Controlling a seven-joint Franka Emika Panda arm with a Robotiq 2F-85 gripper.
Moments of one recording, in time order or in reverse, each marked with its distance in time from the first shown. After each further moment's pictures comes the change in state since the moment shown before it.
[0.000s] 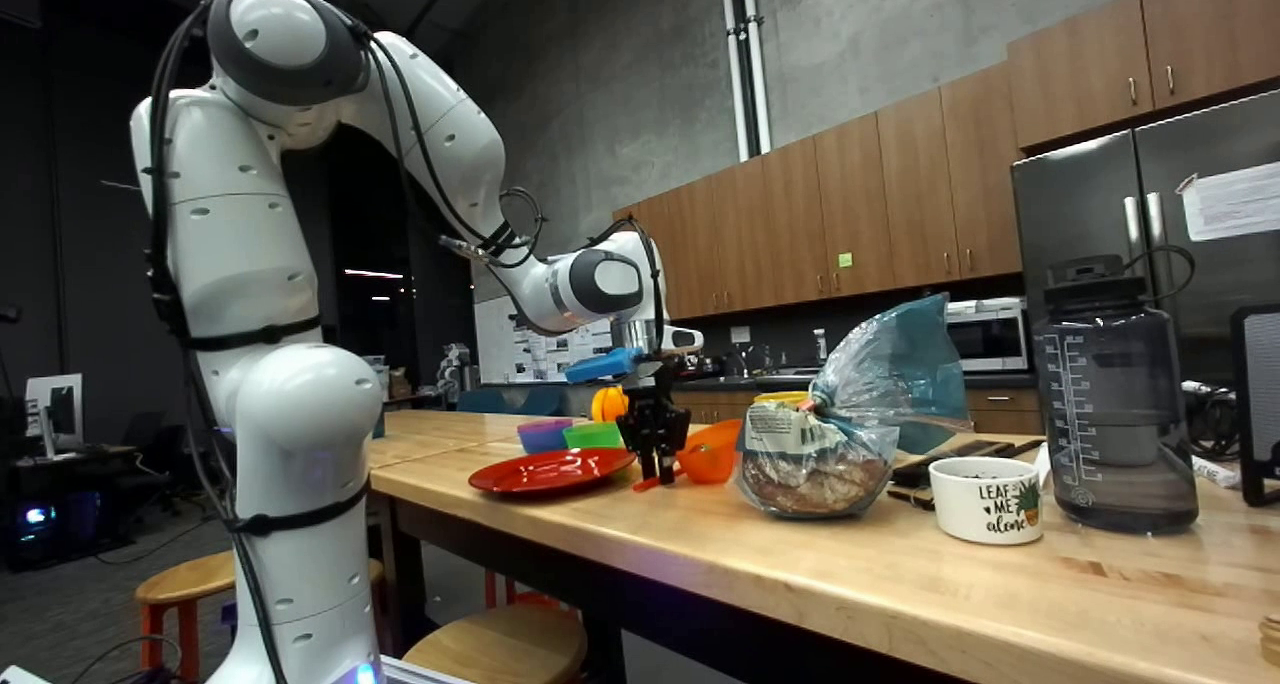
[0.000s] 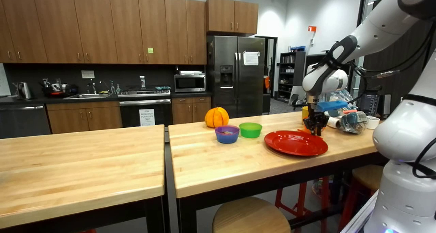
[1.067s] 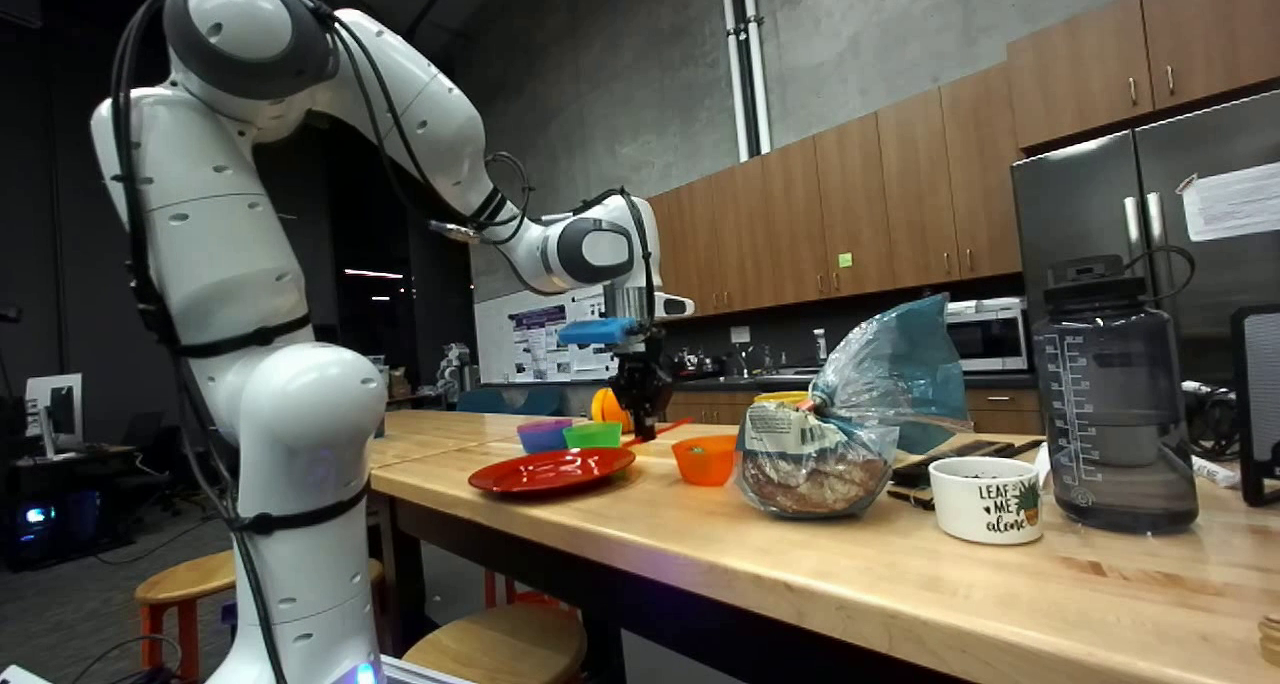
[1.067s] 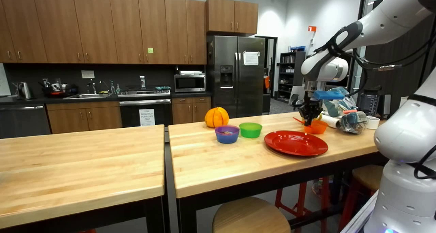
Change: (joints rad) arm 0.037 -0.102 -0.001 0.047 0.197 -0.071 -0.095
